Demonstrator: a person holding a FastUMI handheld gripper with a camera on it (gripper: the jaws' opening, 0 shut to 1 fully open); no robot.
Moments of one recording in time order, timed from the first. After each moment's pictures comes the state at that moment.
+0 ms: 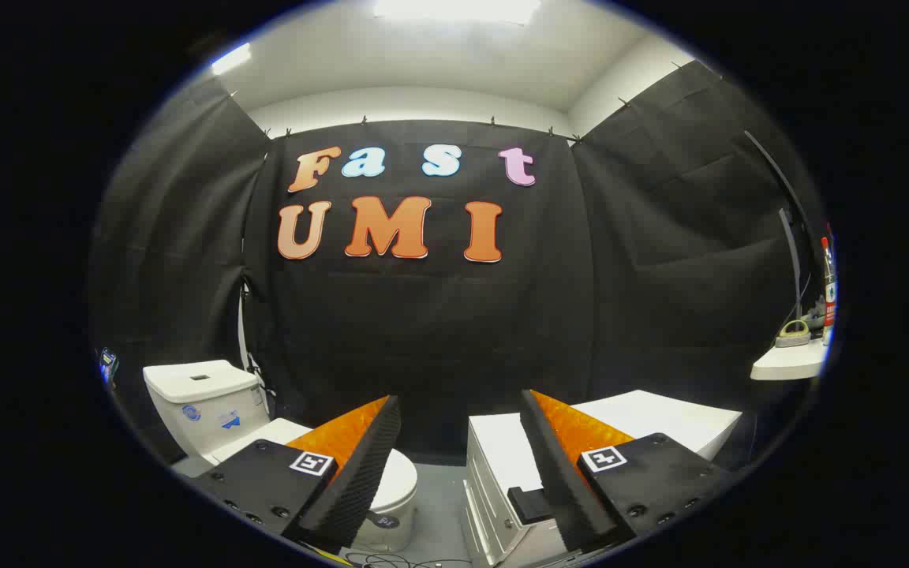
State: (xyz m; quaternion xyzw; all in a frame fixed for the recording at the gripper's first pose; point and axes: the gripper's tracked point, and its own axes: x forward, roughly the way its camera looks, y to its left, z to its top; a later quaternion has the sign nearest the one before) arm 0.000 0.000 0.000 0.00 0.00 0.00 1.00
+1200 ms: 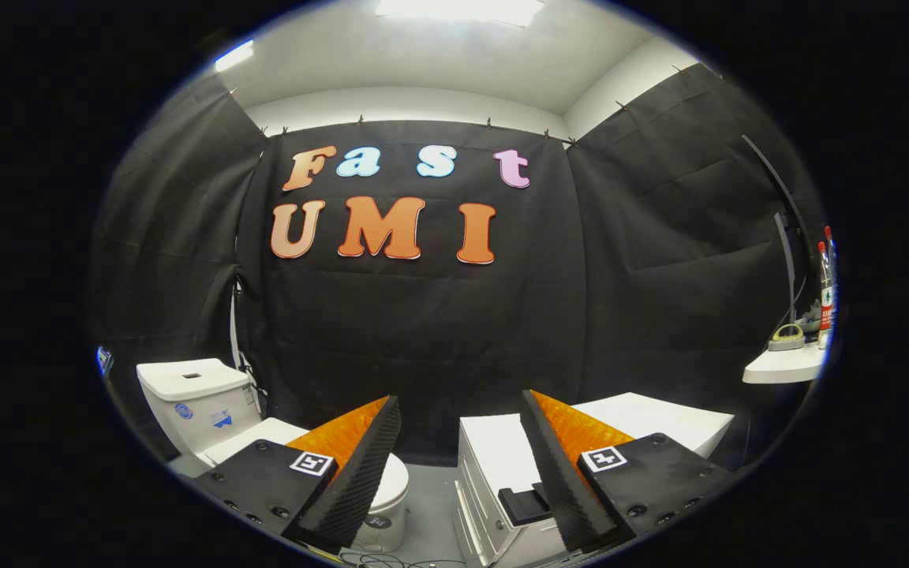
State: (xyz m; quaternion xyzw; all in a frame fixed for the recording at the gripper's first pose) arm -0.001 -0.006 0.003 -0.01 0.00 -0.01 1.00
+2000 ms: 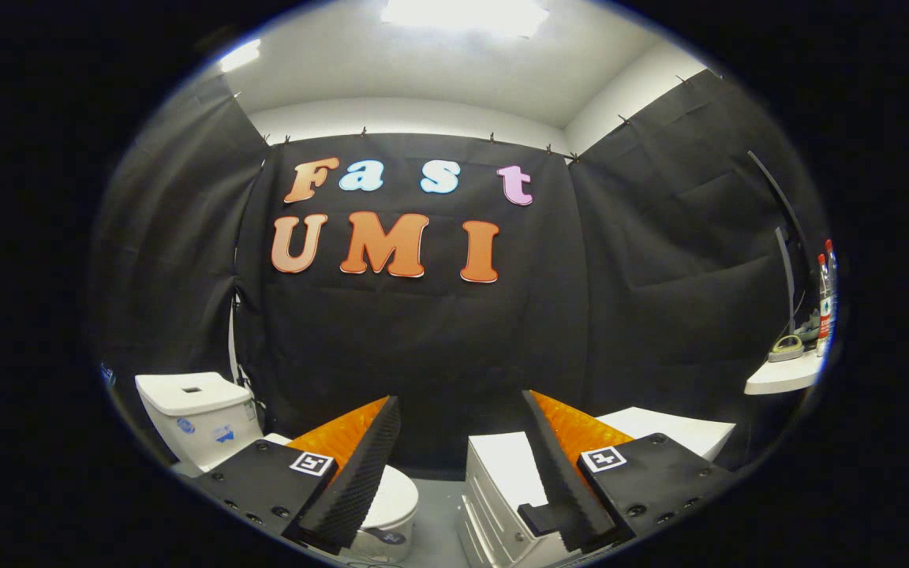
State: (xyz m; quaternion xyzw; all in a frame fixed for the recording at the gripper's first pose) arm 0.019 0.038 0.042 0.01 -0.04 -0.01 1.00
